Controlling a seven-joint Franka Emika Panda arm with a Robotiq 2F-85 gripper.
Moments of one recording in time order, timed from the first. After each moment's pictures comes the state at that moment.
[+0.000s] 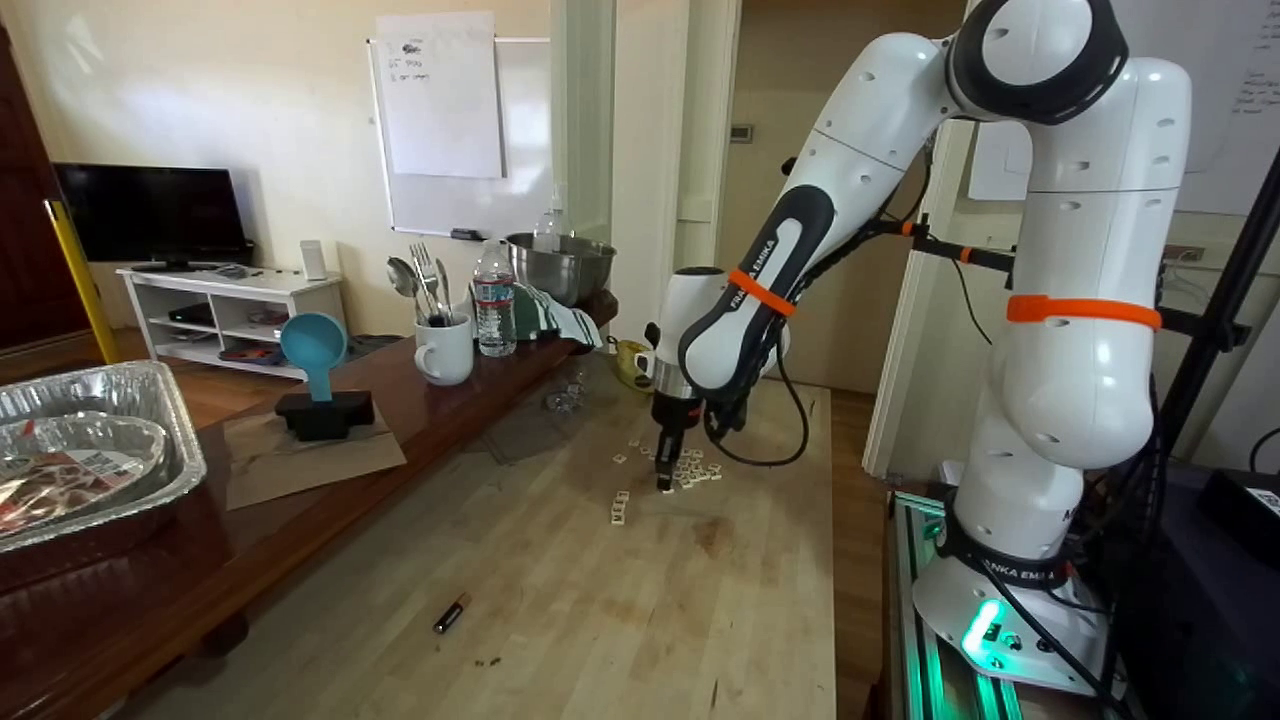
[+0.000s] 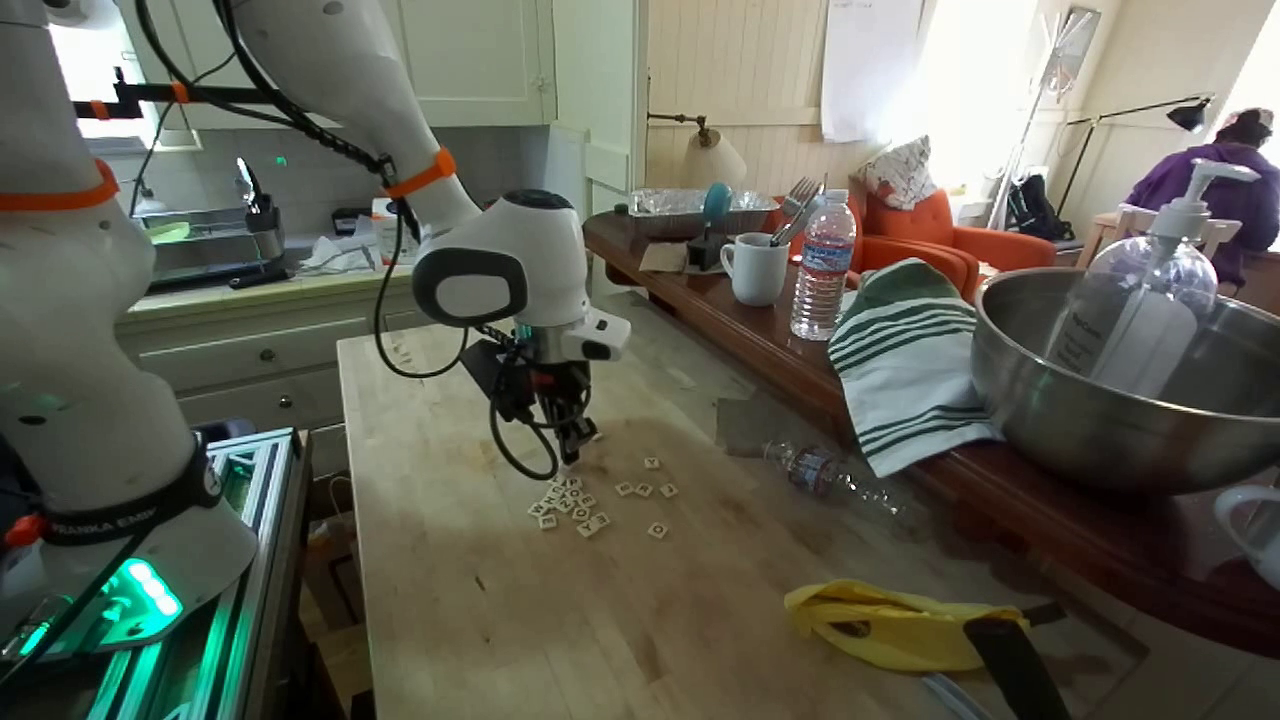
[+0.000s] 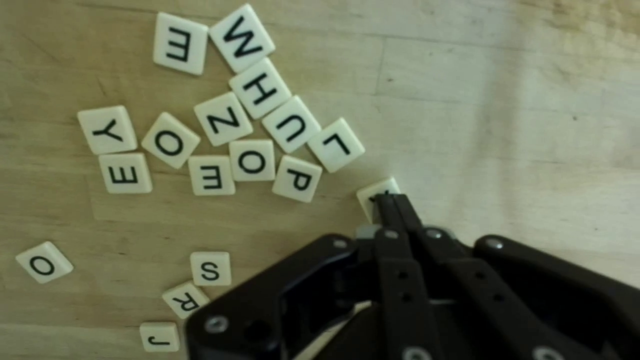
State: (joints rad) arm -0.06 0.10 -0.01 -2.66 0.11 2.84 -0.35
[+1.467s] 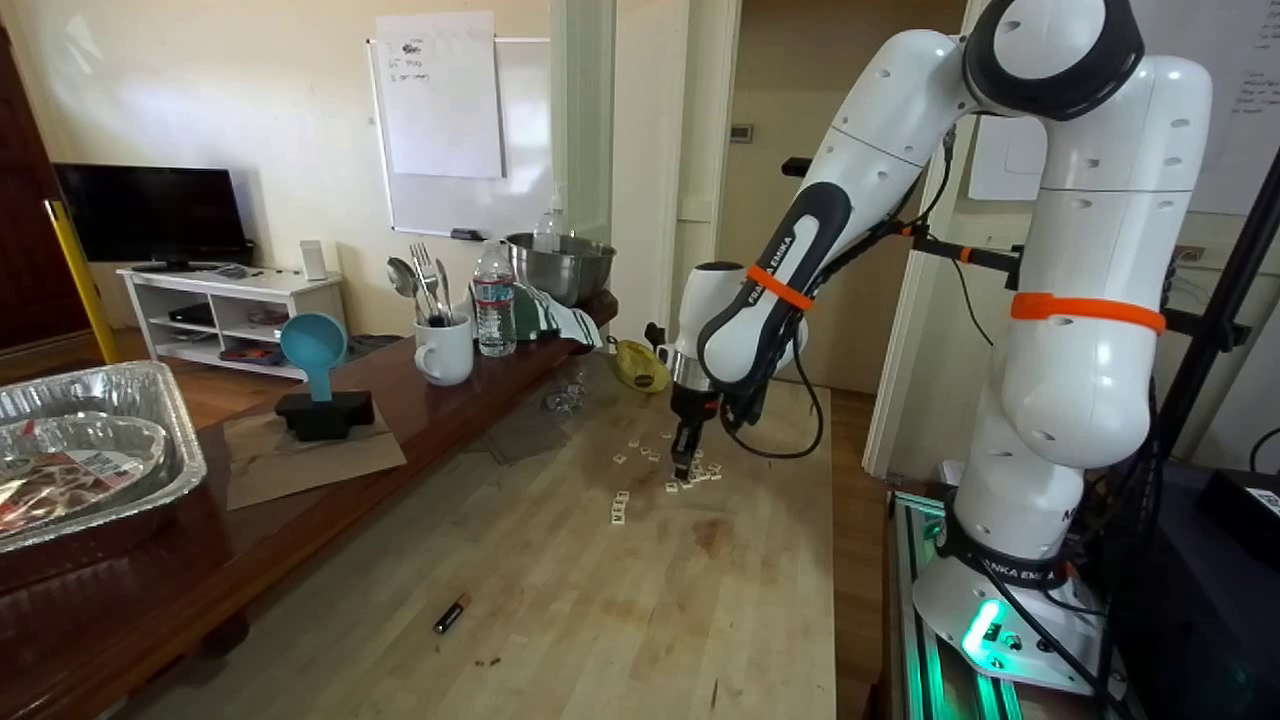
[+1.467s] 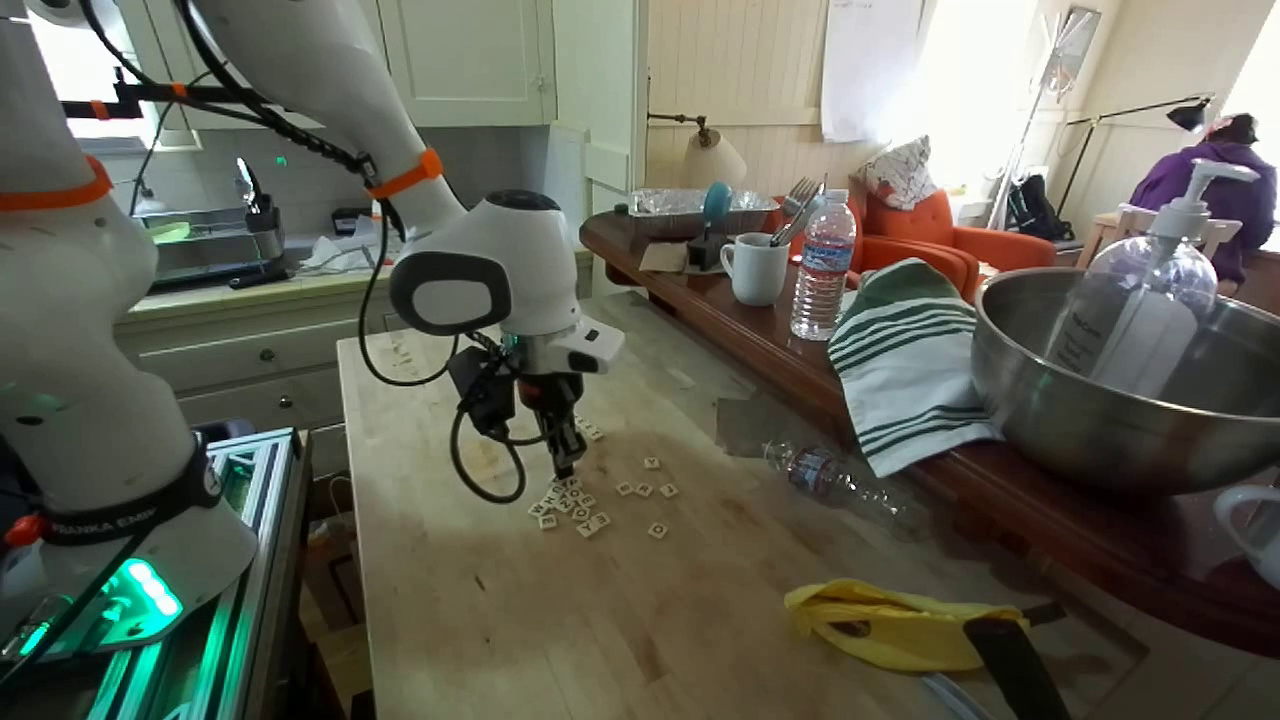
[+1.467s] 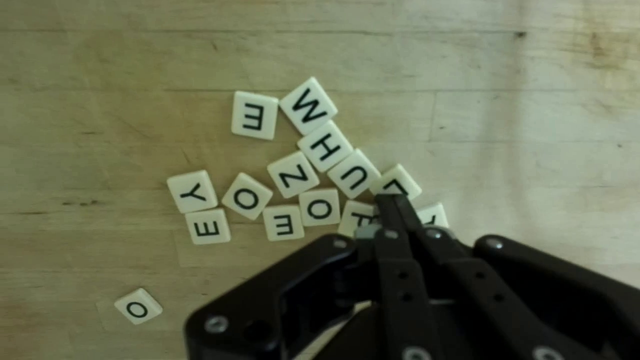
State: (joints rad) arm -0.08 0.05 -0.06 -2.71 0.06 2.85 -0.30
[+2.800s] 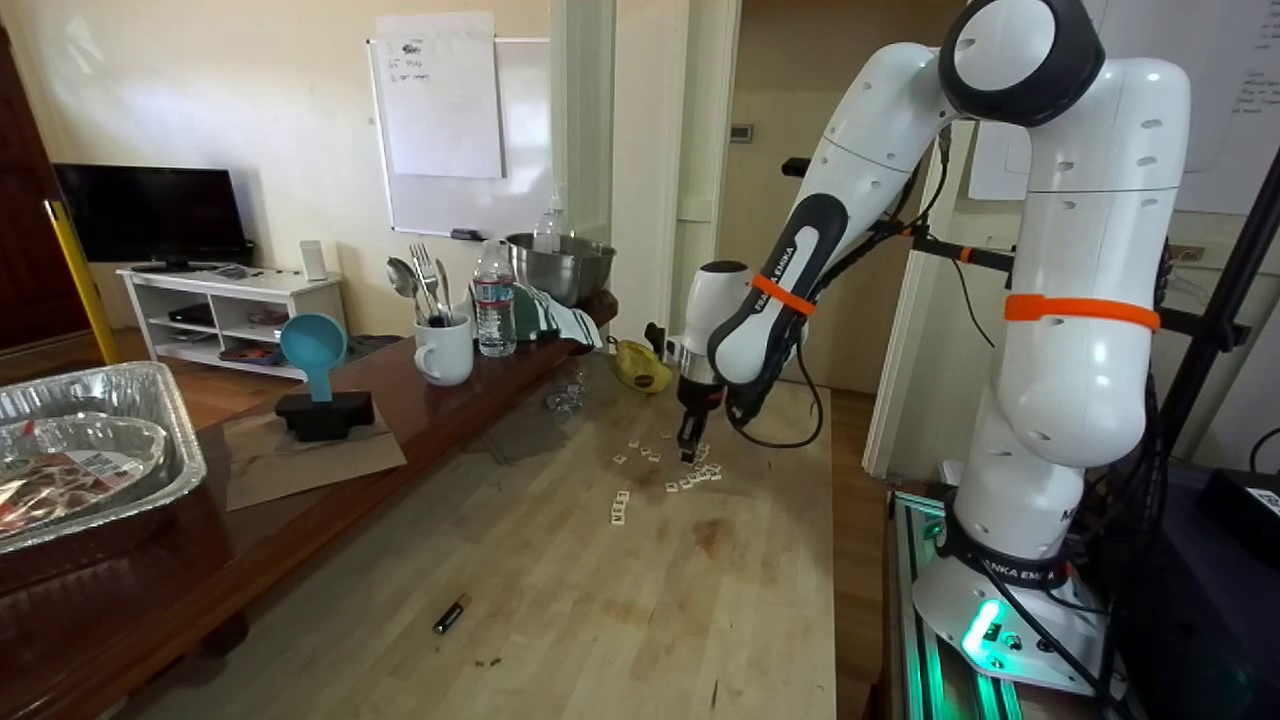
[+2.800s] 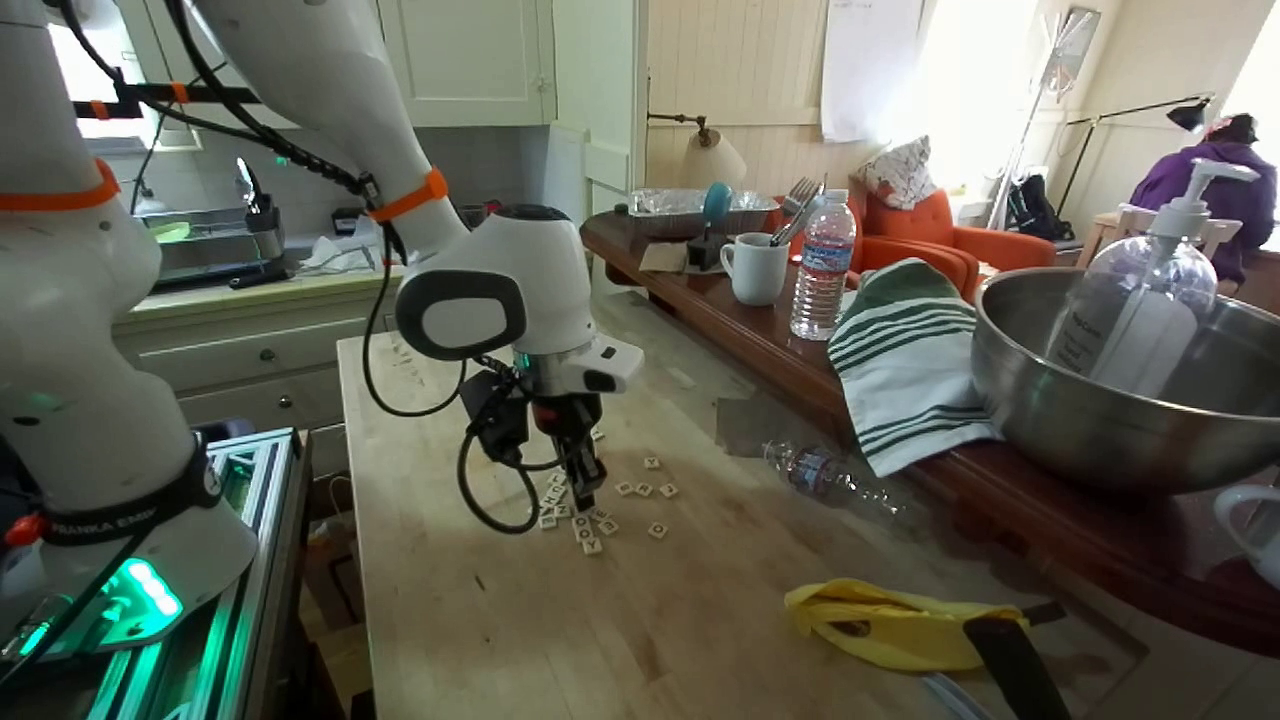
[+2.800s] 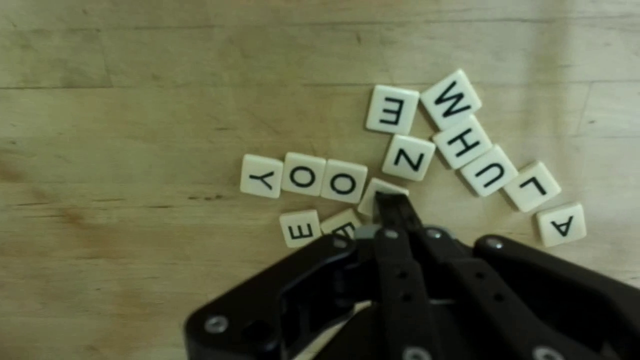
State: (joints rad) arm -0.11 0.10 -0.16 -2.68 -0.13 2.90 -0.21
